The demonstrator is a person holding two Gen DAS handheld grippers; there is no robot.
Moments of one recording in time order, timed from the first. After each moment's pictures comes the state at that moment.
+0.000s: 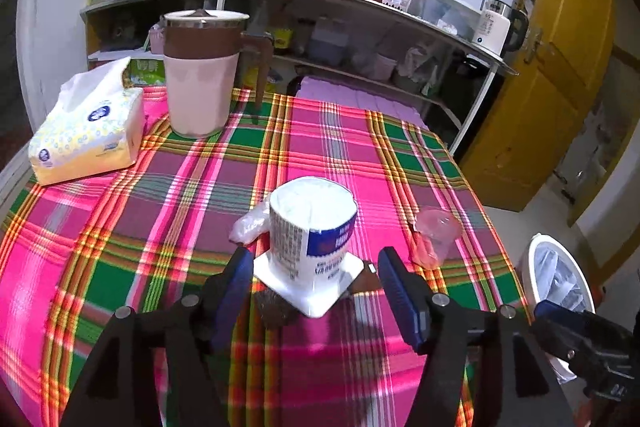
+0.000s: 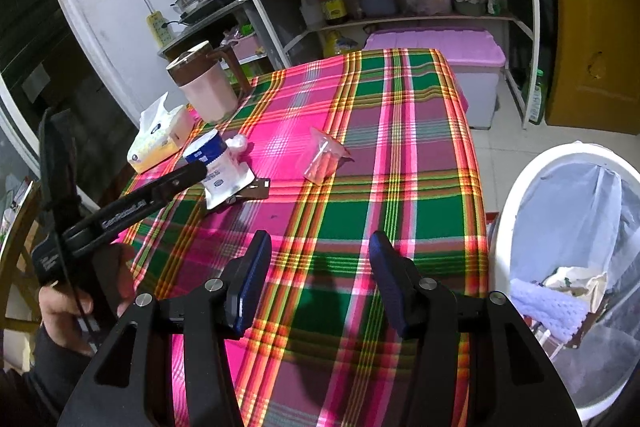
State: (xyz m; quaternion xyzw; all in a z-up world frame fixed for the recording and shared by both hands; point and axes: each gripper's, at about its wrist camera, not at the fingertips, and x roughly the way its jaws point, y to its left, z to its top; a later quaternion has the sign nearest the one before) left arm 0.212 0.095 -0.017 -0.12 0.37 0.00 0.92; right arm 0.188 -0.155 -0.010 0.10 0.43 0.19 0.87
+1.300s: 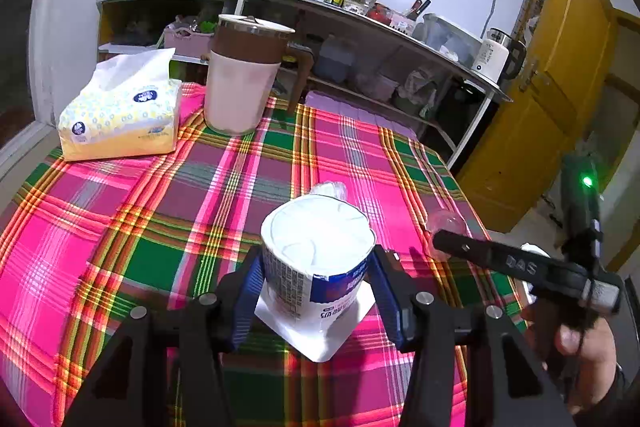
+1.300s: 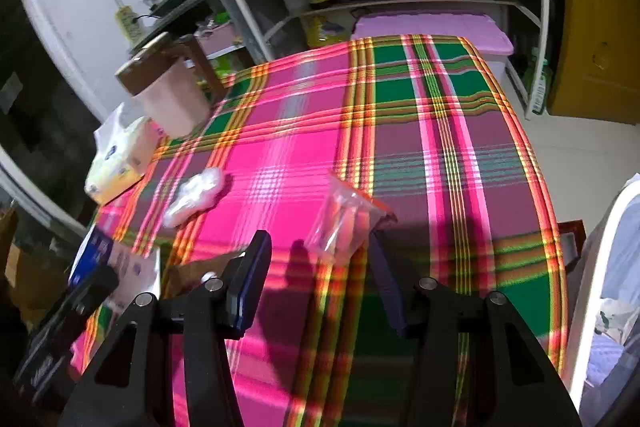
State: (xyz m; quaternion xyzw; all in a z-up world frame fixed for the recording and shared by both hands) left arm 0.177 0.135 -0.026 -0.16 0.33 -0.01 0.93; right arm 0.279 -0.096 -0.039 0.10 0.47 0.15 0.87
